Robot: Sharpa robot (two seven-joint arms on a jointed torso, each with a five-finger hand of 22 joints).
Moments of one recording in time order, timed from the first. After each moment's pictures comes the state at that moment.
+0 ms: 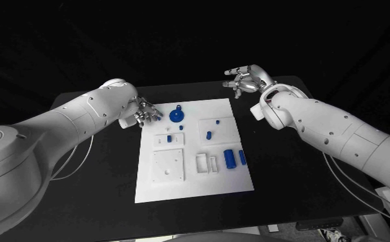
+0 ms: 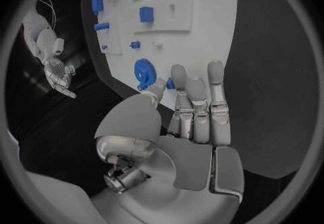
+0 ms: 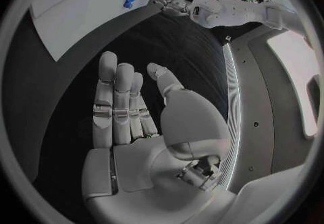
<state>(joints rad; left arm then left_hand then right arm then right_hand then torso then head) 1.27 -0.33 -0.13 0.57 -0.87 0.27 -0.41 1.02 0.10 0.20 0.01 0.06 0.82 0.04 0.58 0.48 1.34 -0.04 0.70 0.49 1.25 -0.09 1.23 0.48 0.02 1.26 -0.11 0.30 1.31 1.02 -0.59 0.30 1.09 -0.98 -0.35 0.13 1.17 0.01 0.10 -0.27 0.58 0.84 0.13 0.06 0.06 1.07 0.02 0.93 0.65 1.33 -0.05 0.79 0.71 0.09 1.46 -0.07 0.08 1.11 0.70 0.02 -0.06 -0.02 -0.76</state>
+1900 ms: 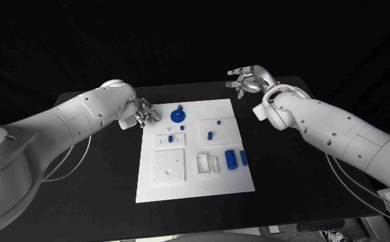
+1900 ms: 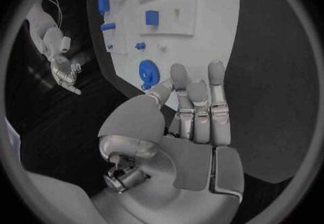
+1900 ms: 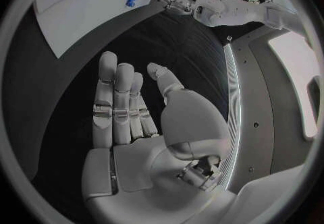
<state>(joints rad) 1.27 -0.39 -0.13 0.65 -0.83 0.26 -0.40 1.09 0.18 0.36 -0.17 0.19 0.86 0.10 0.49 0.61 1.40 -0.05 0.68 0.49 1.27 -0.10 1.24 0.52 0.02 1.26 -0.11 0.35 1.31 1.02 -0.60 0.30 1.08 -0.99 -0.35 0.13 1.17 0.00 0.11 -0.27 0.58 0.84 0.13 0.06 0.06 1.07 0.02 0.93 0.65 1.33 -0.05 0.79 0.71 0.09 1.46 -0.07 0.08 1.11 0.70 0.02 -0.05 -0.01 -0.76</state>
